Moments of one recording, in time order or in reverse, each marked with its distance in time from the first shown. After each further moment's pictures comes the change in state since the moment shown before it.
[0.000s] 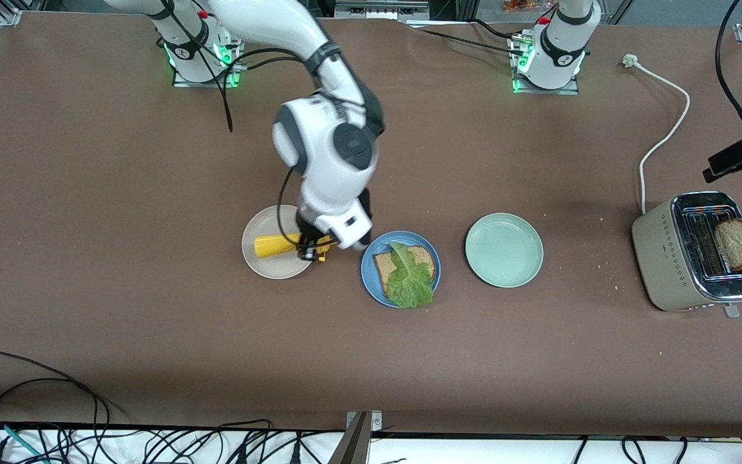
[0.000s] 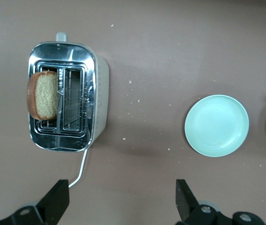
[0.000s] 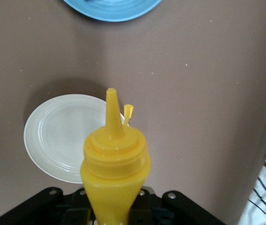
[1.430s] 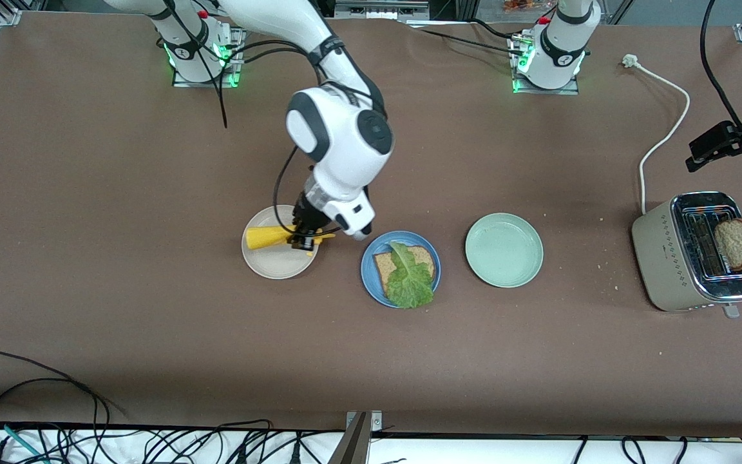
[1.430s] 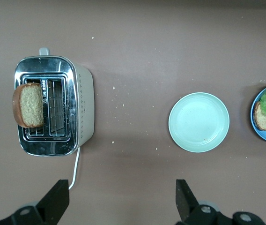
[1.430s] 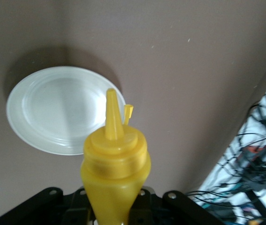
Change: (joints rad) left arm -0.067 -0.049 -0.017 0.002 0.000 -0.002 0.000; right arm 0.090 -0.037 0.052 -0.111 -0.310 0.027 0.122
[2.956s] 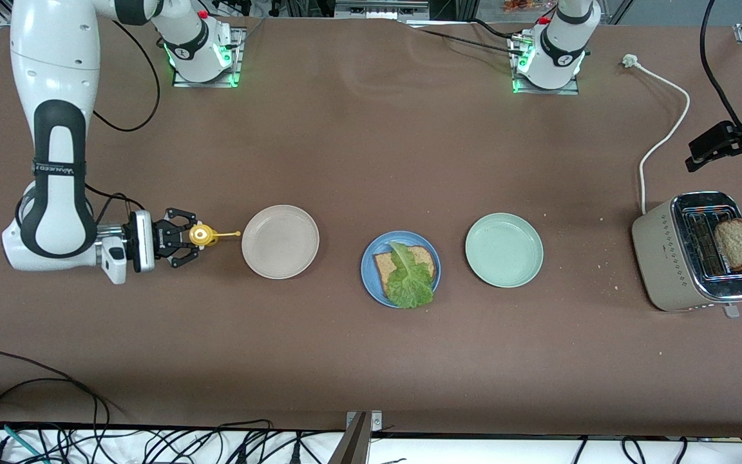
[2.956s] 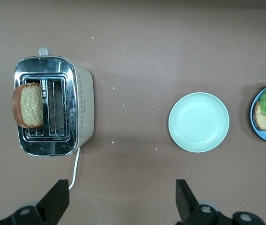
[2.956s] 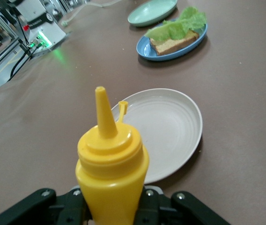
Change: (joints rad) left arm 0.000 0.000 -0.001 0.000 0.000 0.000 0.000; right arm -0.716 -0.076 -0.014 -0.447 1.331 -0.281 -1.128
